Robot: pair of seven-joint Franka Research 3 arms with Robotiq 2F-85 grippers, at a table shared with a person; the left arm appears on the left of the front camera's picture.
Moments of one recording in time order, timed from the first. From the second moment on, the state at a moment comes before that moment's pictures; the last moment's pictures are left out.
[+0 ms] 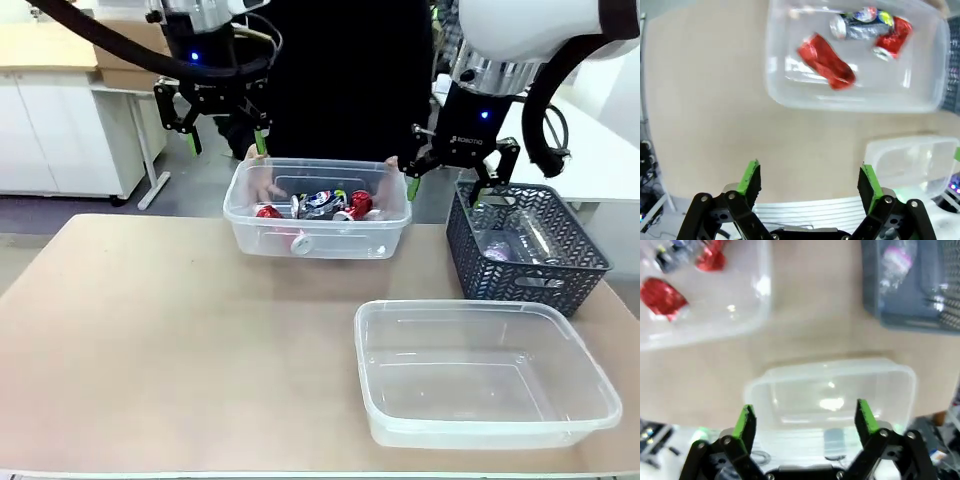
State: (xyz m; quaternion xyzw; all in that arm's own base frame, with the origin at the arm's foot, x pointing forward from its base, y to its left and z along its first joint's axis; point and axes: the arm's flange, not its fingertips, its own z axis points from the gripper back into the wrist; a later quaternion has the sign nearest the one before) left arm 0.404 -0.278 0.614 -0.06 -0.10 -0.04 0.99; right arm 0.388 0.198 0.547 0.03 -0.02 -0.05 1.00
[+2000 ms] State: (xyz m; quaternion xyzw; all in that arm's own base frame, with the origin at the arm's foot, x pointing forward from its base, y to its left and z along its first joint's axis) left arm 0.272 -0.453 0.396 -0.03 0.10 -0.10 0.99; right arm 0.319 0.056 0.378 -0.11 0.17 0.00 0.98
